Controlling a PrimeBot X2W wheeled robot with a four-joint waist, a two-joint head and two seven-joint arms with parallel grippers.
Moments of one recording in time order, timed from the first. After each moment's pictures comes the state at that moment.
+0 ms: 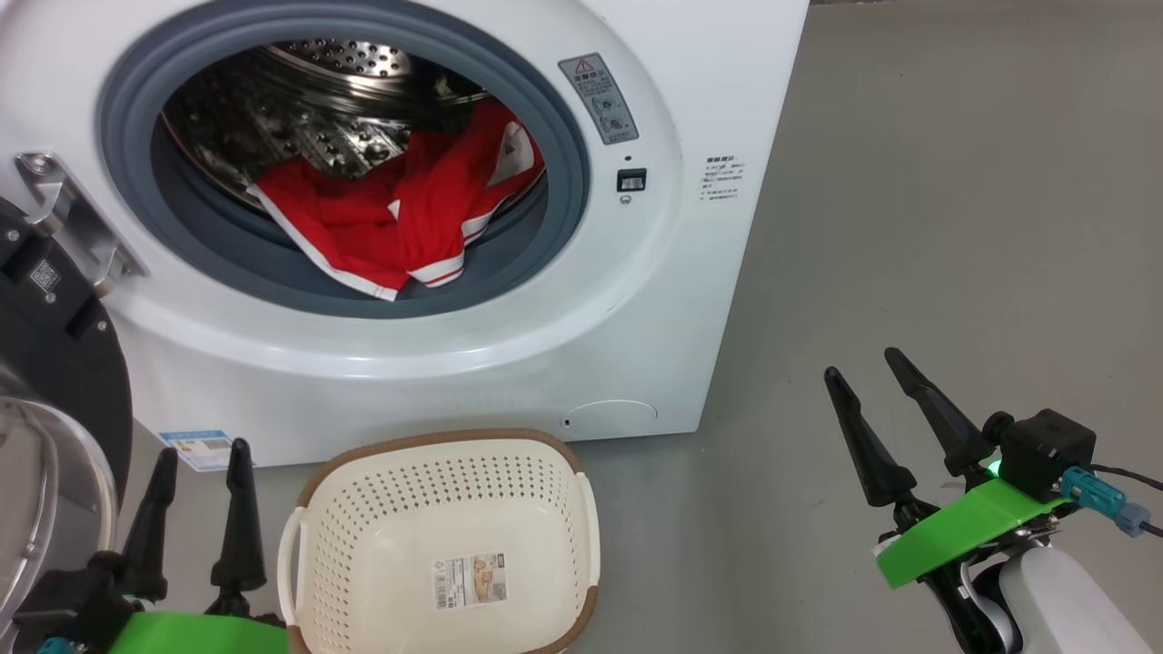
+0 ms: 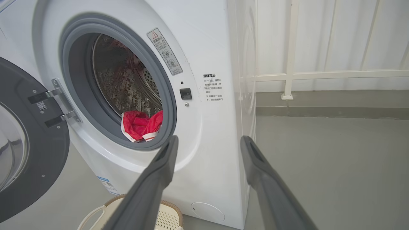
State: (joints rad) left arm -0.07 0.09 0.02 0.14 -0.33 -0.13 -0.25; right arm -0.25 -0.27 0.24 0.24 0.46 0.13 -0.25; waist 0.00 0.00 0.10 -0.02
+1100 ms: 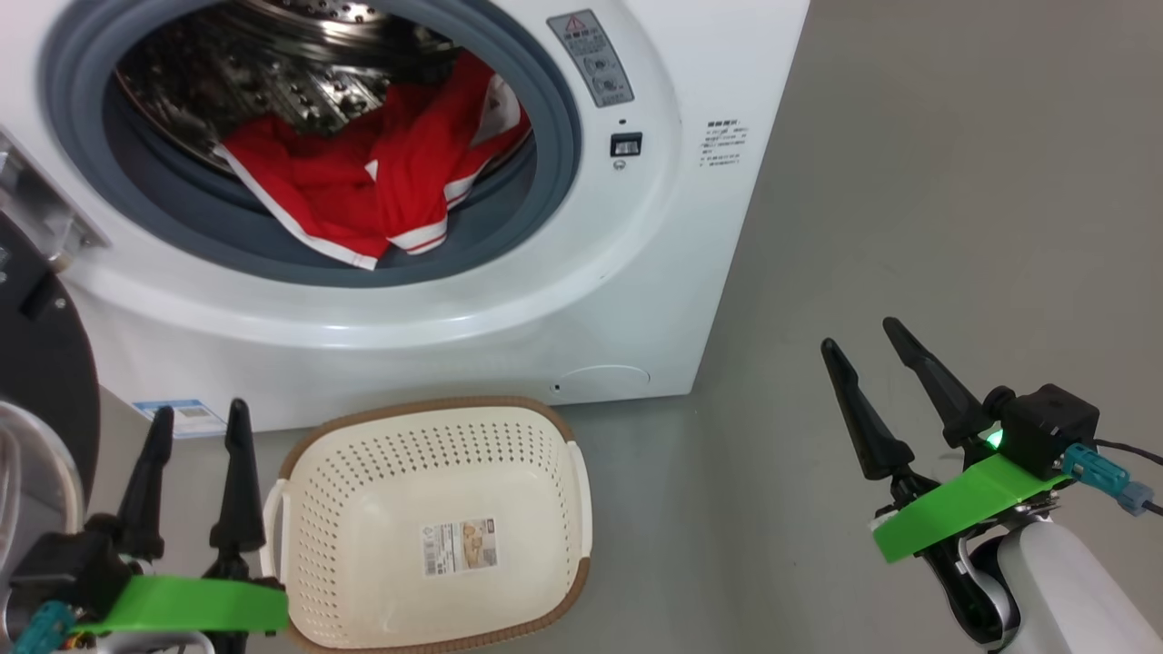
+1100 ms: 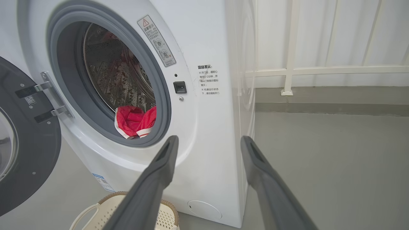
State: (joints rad) left arm -0.12 0.09 0.02 0.14 -0.31 -0.13 -0.25; right arm -0.28 -0.27 0.23 0.22 0.44 0.13 -0.25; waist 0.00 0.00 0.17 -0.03
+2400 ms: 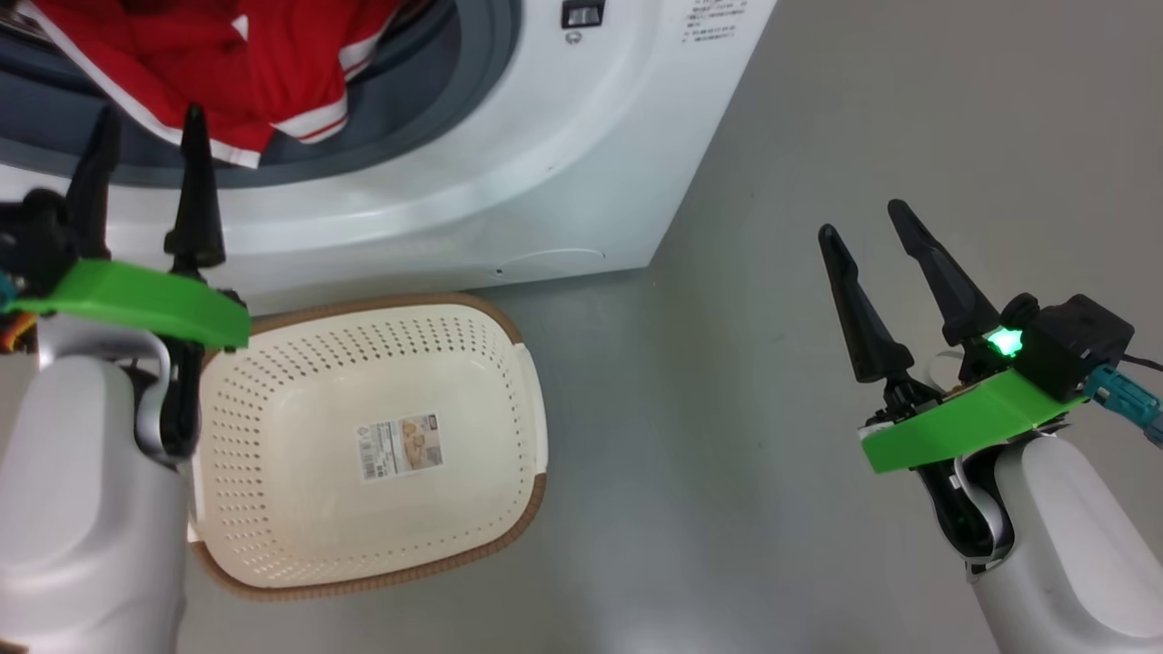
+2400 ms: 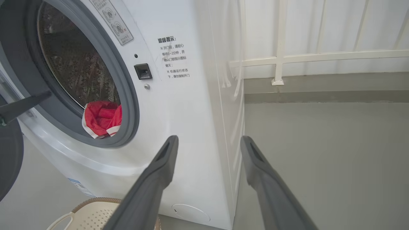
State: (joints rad) left arm -0.71 0.16 -0.07 0.46 -0.30 -0.12 -0.18; right arm -0.42 -0.23 0.20 0.16 0.42 0.13 -0.25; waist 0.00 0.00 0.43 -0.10
